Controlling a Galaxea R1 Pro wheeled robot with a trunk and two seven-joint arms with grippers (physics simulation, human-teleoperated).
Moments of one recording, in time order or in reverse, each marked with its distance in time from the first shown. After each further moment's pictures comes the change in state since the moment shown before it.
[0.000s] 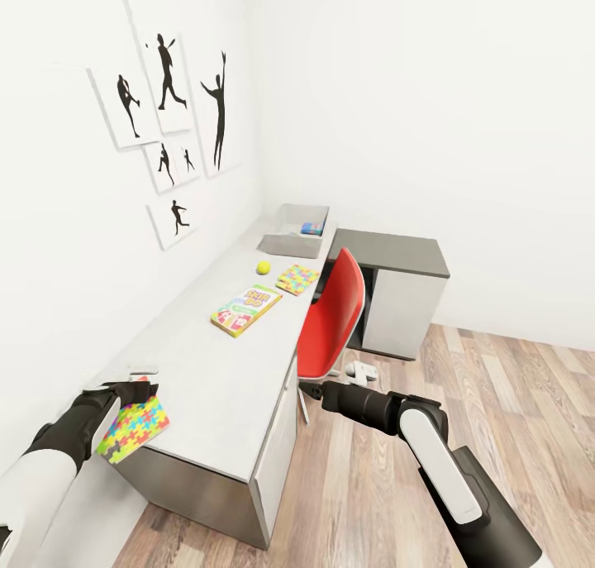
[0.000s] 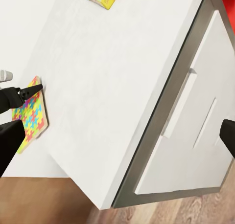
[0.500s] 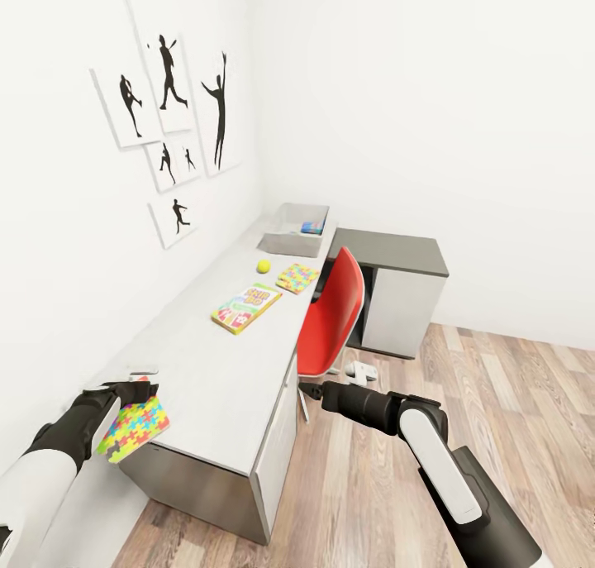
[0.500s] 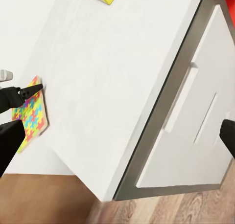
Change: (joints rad) left arm 0.000 -0.001 0.000 0.000 0.000 0.002 0.000; right arm 0.000 0.000 0.001 0.000 0.000 0.000 0.000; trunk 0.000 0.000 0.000
